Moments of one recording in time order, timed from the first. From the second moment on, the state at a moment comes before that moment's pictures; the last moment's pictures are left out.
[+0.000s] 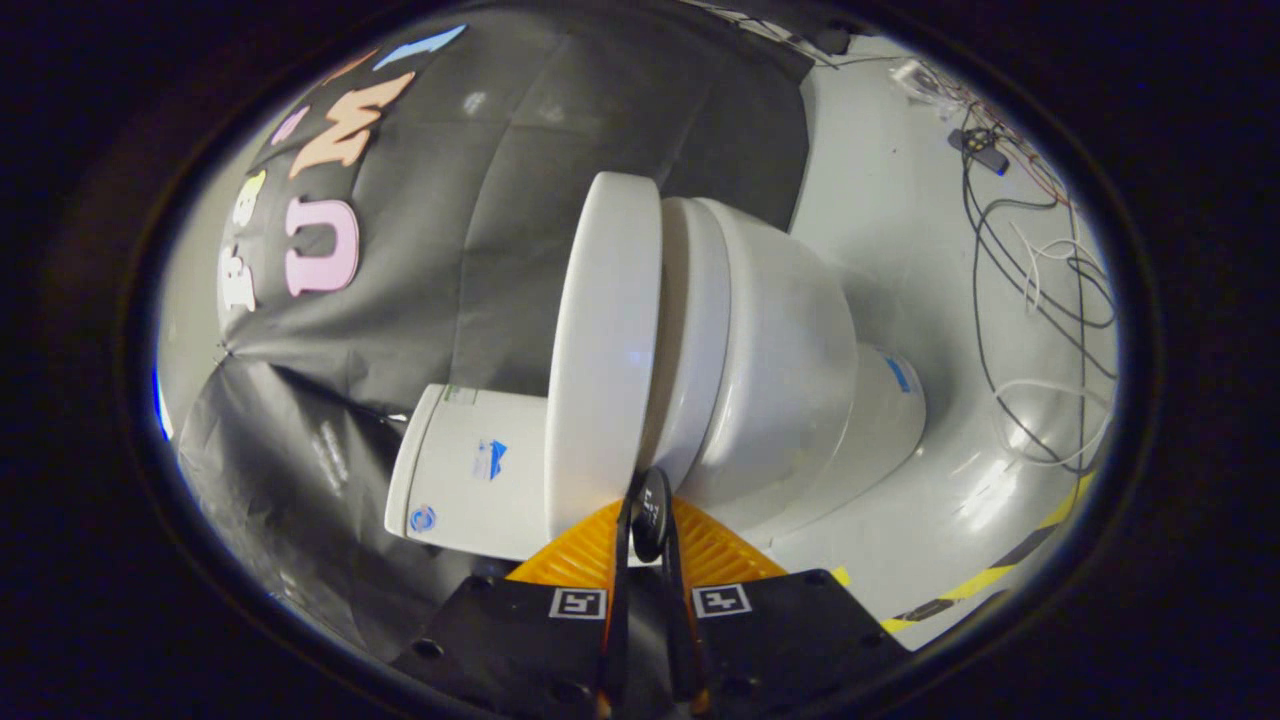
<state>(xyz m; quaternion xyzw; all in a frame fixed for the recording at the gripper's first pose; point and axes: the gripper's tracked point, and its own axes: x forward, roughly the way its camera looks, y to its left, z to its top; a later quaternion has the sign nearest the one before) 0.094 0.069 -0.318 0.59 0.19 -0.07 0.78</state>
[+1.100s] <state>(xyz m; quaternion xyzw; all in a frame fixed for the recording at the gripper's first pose) 0.103 0.075 -0.263 0.52 0.17 -0.18 0.82</state>
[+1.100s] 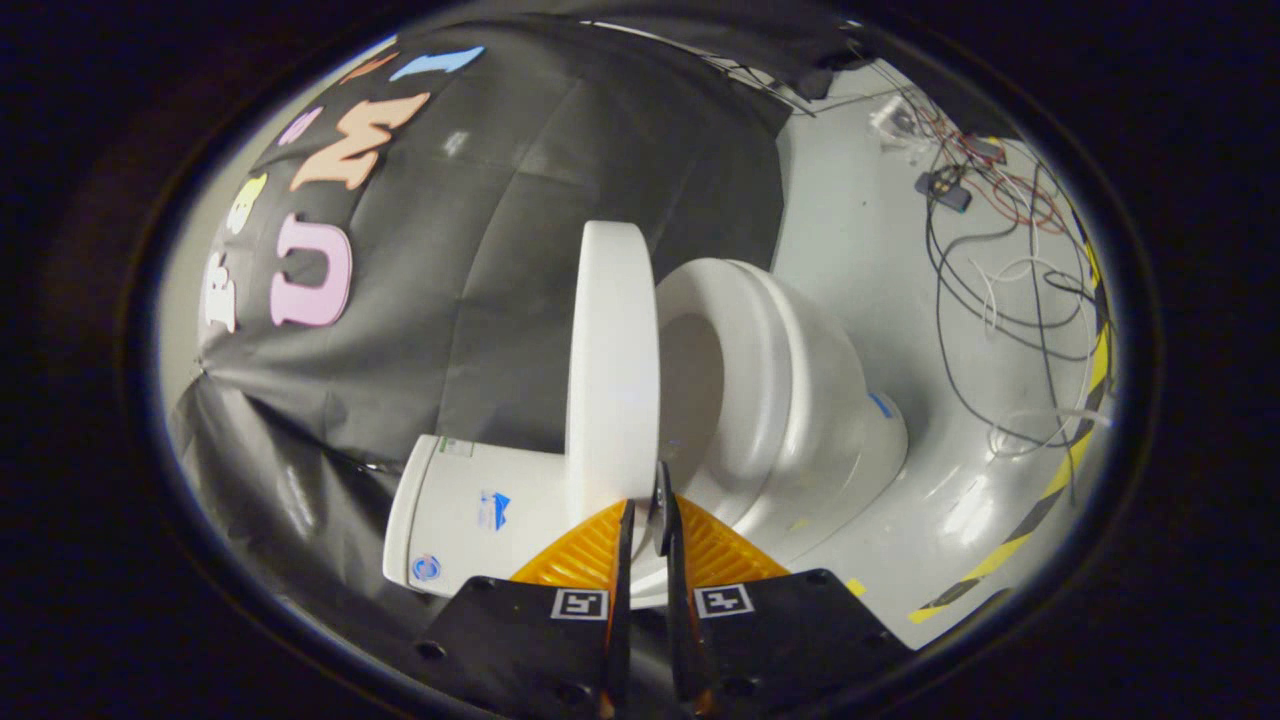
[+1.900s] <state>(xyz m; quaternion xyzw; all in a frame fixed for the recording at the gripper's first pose) 0.111 0.085 -0.224 0.45 0.21 -0.27 0.83</state>
